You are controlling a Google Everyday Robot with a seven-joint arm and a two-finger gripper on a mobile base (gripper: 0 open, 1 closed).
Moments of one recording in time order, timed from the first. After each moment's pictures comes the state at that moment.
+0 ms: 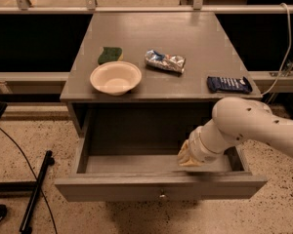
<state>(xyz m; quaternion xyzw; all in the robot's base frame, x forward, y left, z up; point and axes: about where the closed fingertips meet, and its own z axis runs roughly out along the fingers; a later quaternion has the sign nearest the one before) 0.484 -0.121 0.646 -0.71 0.67 0.08 0.19</state>
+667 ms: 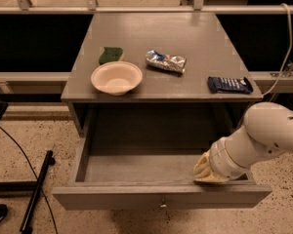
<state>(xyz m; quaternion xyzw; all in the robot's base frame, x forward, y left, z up) 0.425 -0.153 0.665 -0.71 0.67 0.13 0.18</state>
